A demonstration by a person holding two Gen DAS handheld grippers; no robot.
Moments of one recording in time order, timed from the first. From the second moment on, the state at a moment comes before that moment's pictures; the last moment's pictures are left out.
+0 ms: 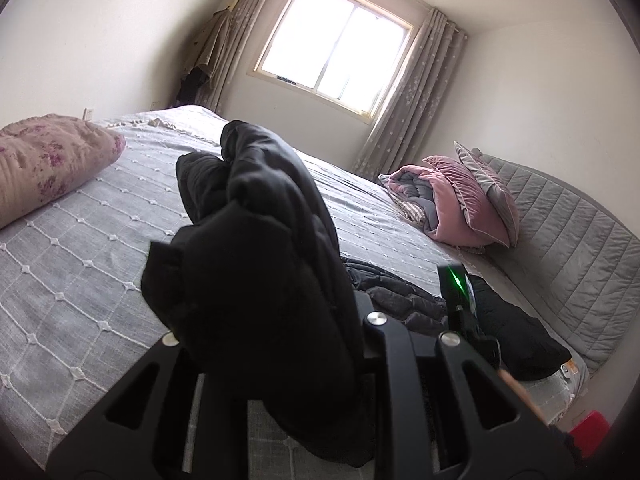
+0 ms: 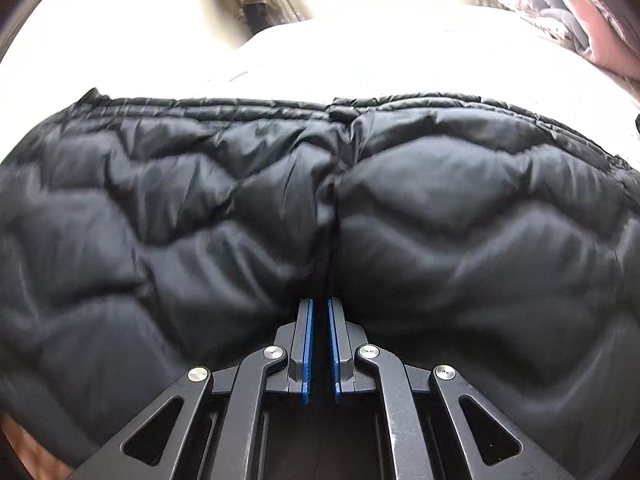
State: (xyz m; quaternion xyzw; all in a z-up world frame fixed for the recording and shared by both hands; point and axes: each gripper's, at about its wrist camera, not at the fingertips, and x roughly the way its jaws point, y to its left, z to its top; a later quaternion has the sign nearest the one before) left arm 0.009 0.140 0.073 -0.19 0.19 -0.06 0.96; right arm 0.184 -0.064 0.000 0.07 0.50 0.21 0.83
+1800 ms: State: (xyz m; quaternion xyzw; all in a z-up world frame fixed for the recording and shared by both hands) left arm 0.020 0.077 0.101 -0.13 0.13 -0.12 0.98; right arm 0.254 -0.093 -0.018 0.12 0.52 0.23 0.81
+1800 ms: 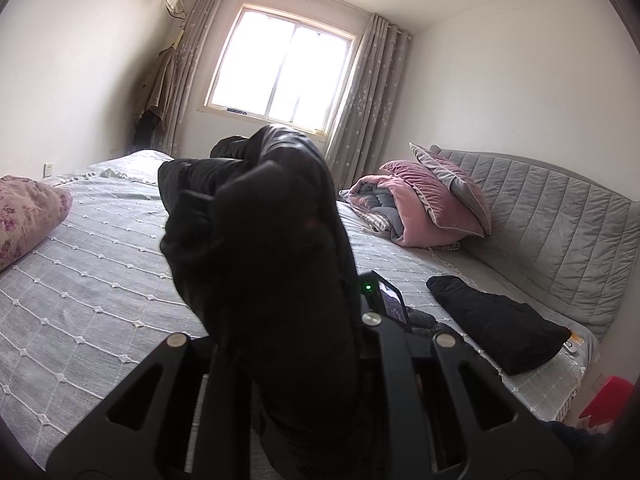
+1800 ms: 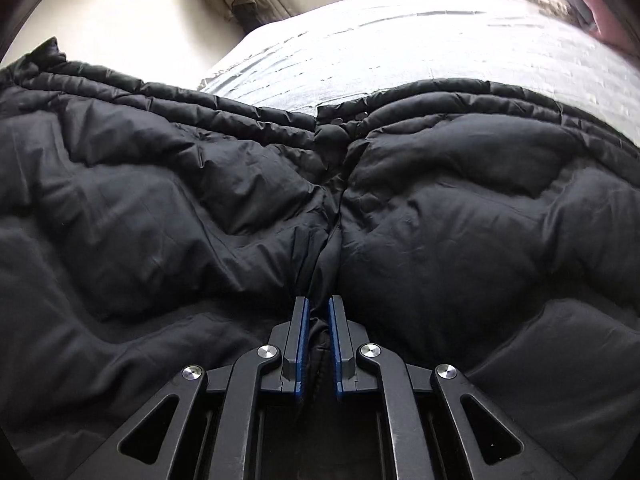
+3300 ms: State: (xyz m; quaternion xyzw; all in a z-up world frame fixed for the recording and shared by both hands) left arm 0.034 -0.017 0.101 -0.20 0.22 -0.41 0.86; right arm 0.119 -0.395 0.084 0.28 0.39 0.09 0.87
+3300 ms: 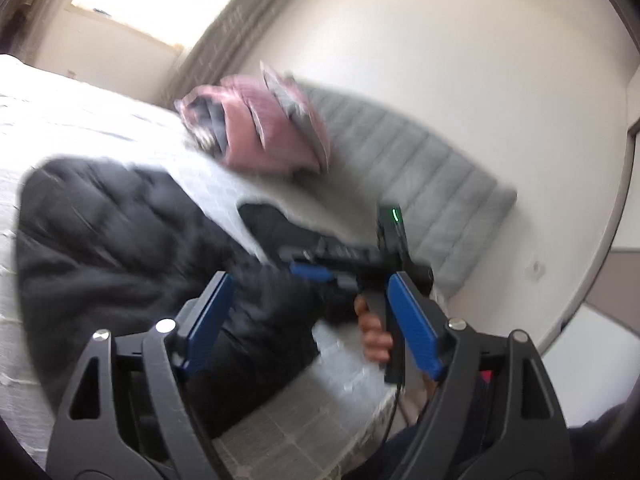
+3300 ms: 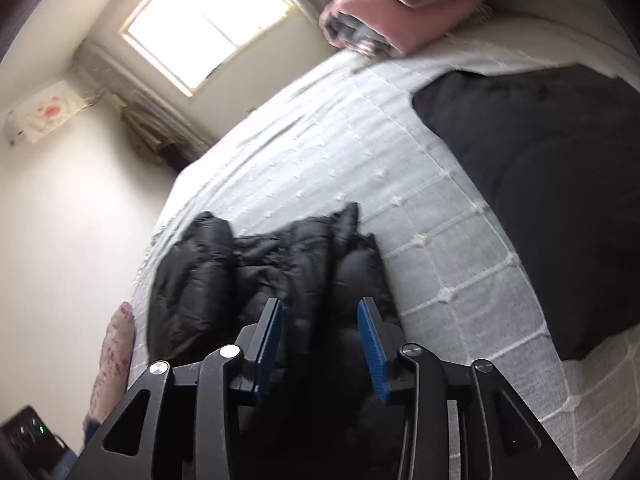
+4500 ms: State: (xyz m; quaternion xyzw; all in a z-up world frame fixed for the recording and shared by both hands) left arm 0.104 0.003 0.001 -0.16 0.44 -0.17 0.87; right arm 0.097 -0.364 0.053 0.21 0.48 0.12 0.84
